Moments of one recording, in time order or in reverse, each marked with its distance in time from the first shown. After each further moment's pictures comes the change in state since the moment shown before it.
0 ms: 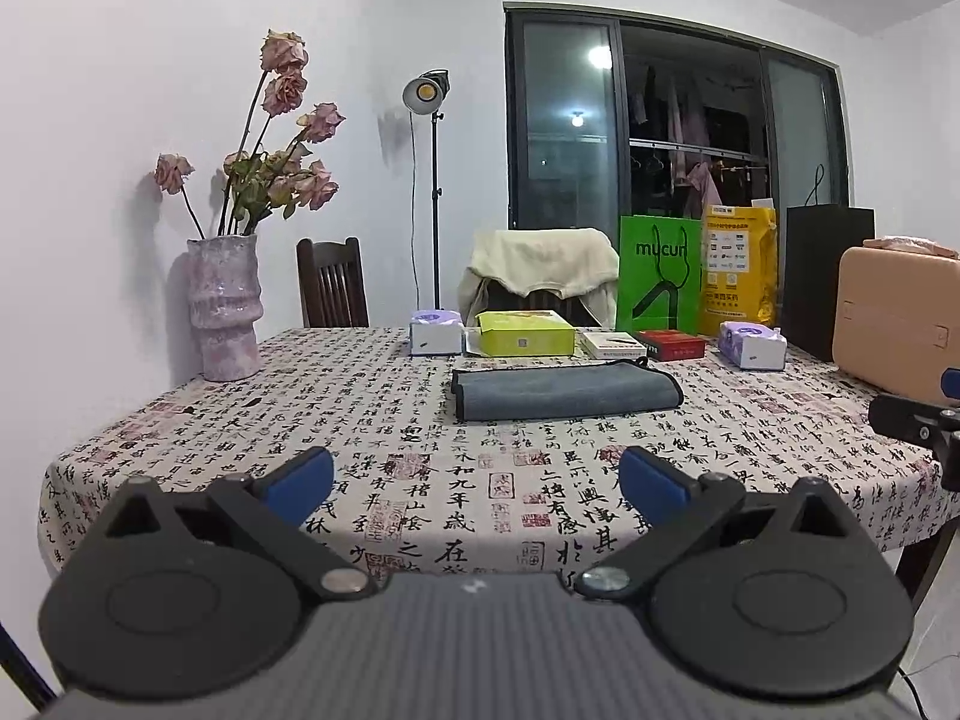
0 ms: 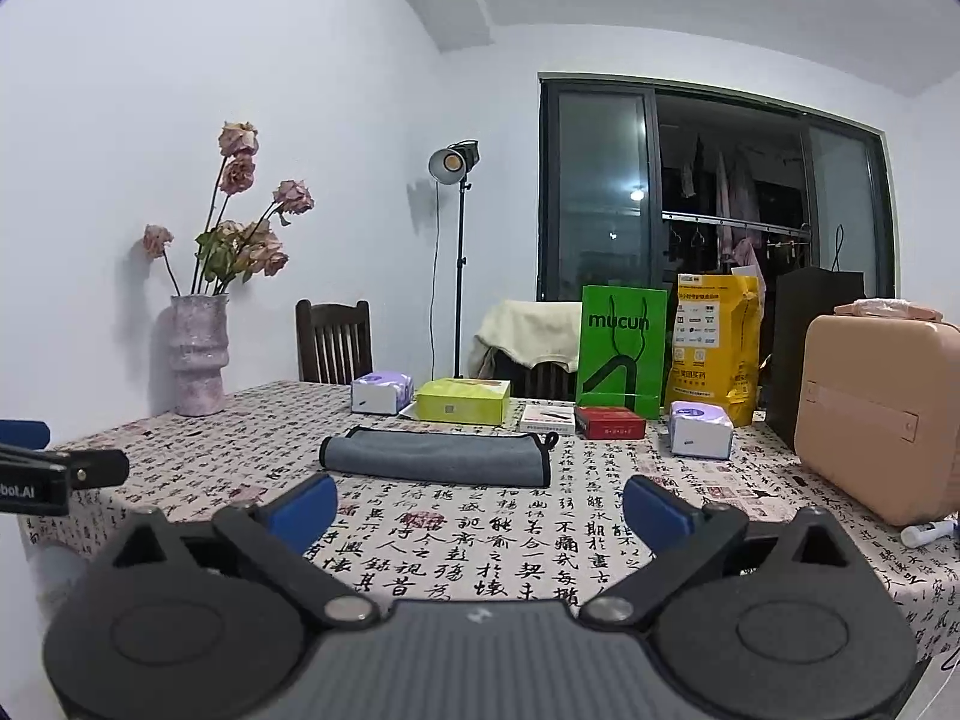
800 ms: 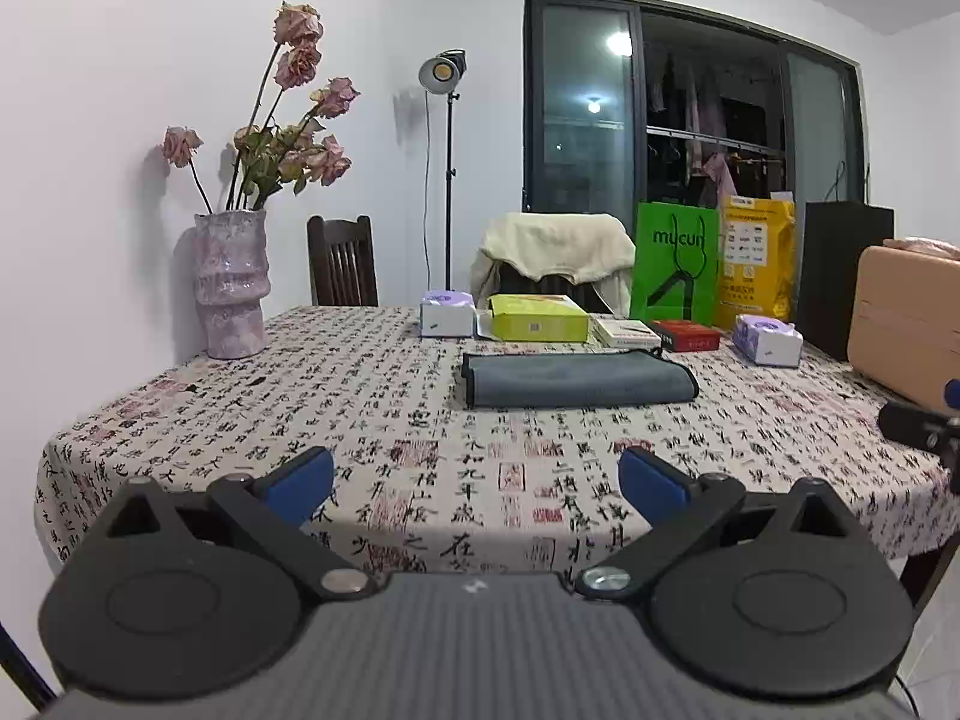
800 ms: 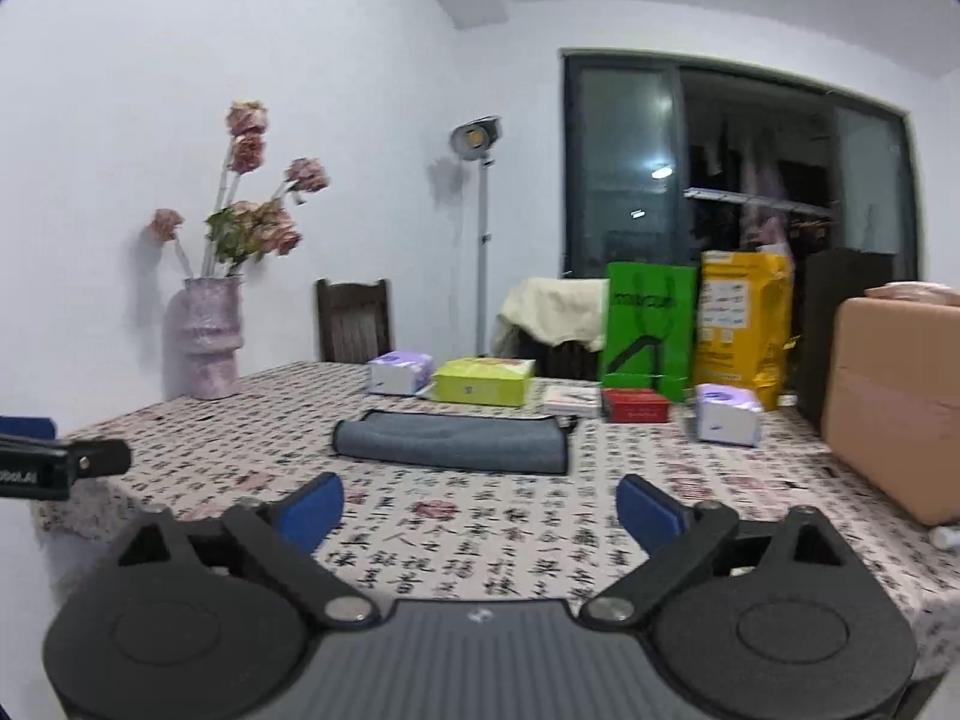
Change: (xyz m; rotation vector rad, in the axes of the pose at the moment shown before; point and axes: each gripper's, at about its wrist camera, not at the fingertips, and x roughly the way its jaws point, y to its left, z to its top) left arm 0.016 0.009 0.003 -0.033 0.042 0.016; right arm 0.024 -0.008 0.003 0.001 0.041 0.034
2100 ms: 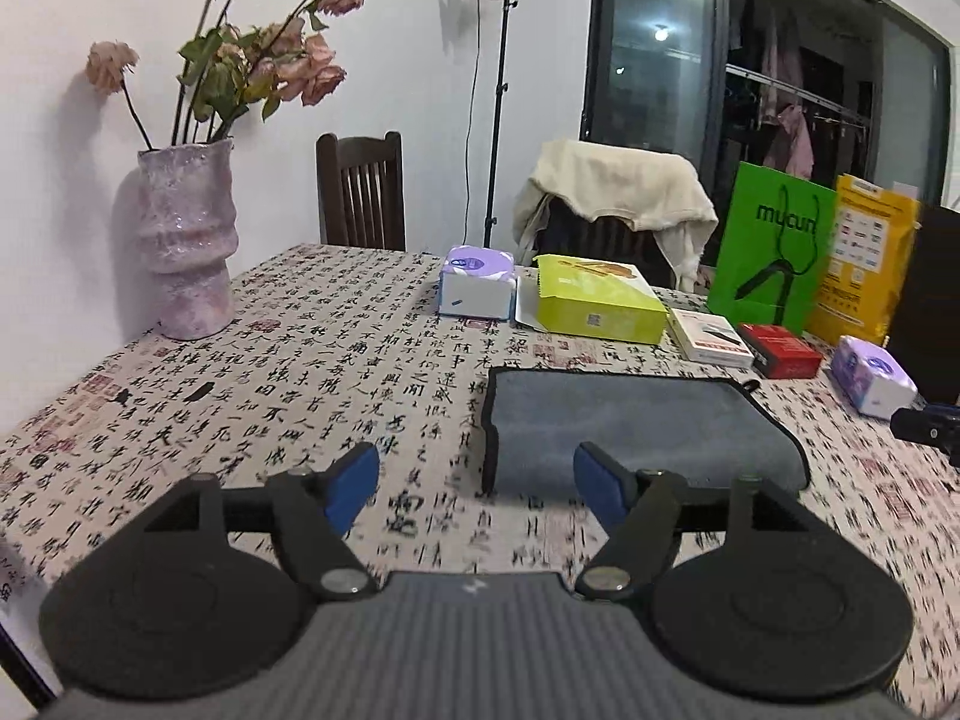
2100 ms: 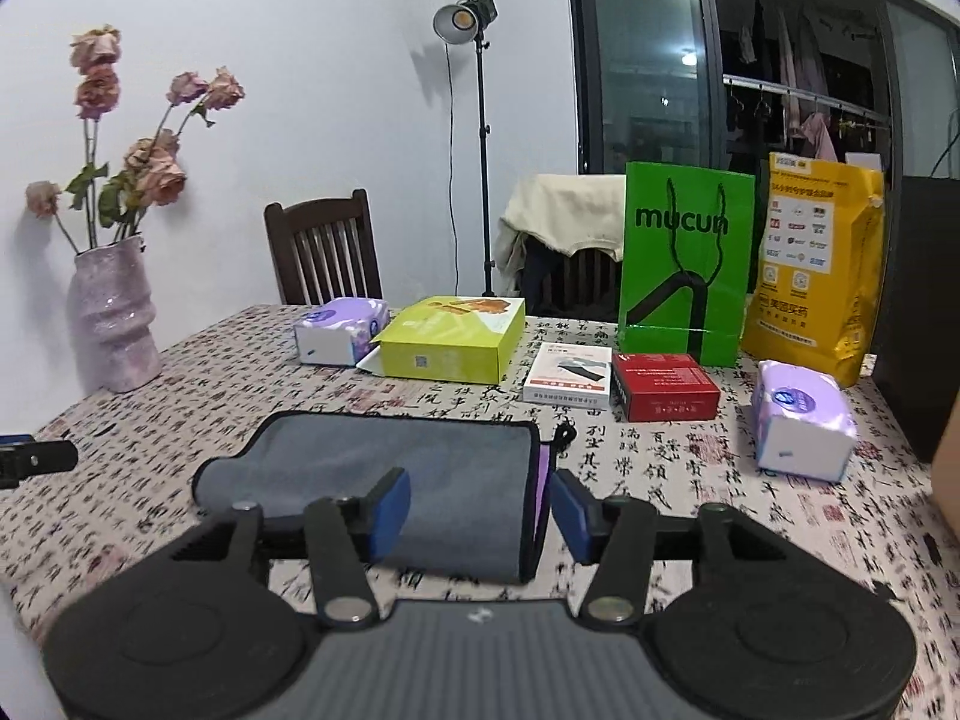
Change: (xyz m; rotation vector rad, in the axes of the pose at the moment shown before) left arm 0.216 0.002 0.099 -0.091 0.191 0.083; right arm 0.280 -0.095 0.091 0.031 0.253 0.093
